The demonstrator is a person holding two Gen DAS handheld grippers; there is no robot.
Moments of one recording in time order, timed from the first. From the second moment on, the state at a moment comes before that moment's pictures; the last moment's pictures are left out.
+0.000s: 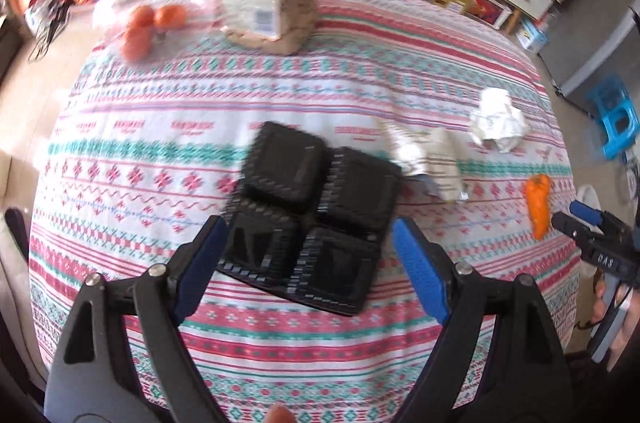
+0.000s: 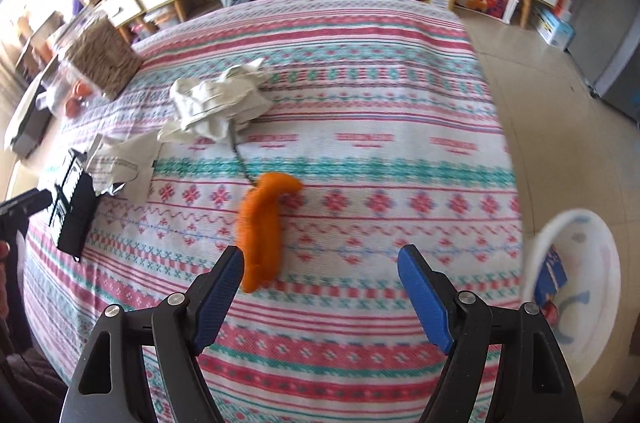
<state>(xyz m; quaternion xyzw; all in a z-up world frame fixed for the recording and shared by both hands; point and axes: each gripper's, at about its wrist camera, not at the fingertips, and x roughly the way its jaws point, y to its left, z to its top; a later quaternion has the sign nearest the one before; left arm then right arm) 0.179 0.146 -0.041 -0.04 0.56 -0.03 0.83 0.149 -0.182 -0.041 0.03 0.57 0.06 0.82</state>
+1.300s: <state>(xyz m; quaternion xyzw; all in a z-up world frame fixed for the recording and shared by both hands) 0.151 0.179 -0.010 -0.12 0.51 -0.02 0.85 0.135 -0.173 -0.018 0.04 0.54 0.12 0.83</state>
